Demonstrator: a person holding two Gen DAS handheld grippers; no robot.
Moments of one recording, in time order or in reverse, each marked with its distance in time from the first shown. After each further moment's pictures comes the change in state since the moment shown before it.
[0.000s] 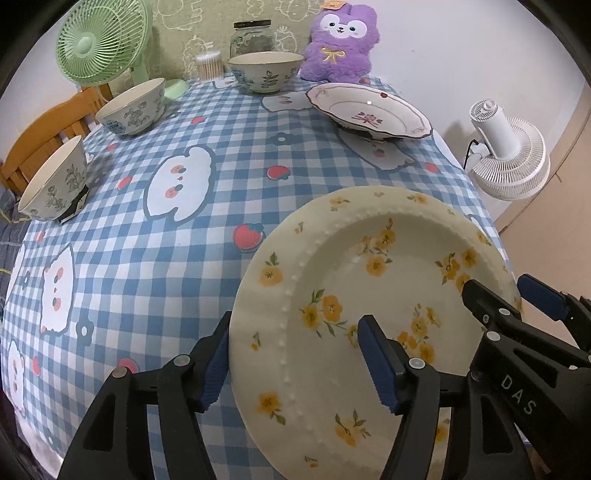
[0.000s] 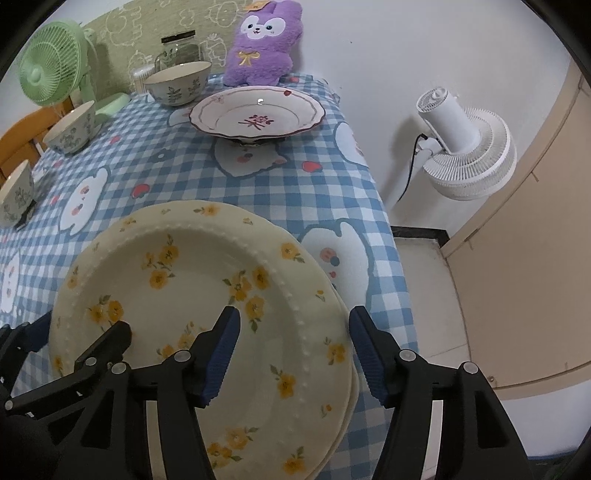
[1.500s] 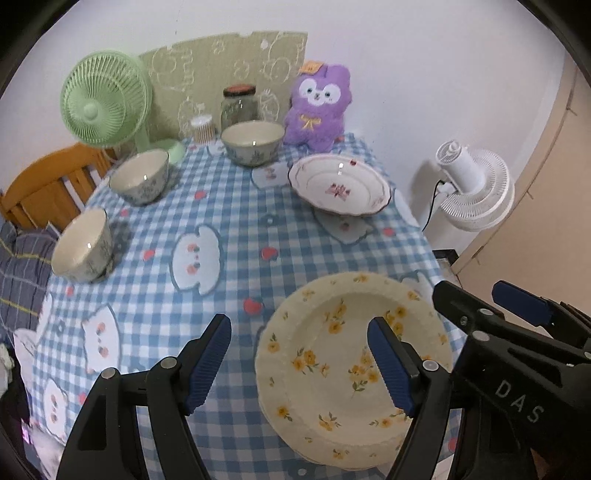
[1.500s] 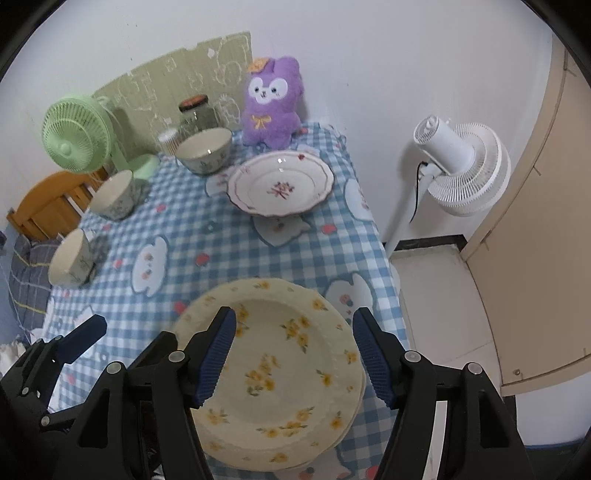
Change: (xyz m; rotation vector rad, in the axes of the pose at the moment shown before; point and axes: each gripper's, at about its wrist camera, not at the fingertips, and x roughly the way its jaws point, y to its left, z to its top) left arm -0.101 -0.002 0.041 0.050 -0.125 -0.057; right arm -0.106 -0.005 0.044 0.114 -0.092 0.141
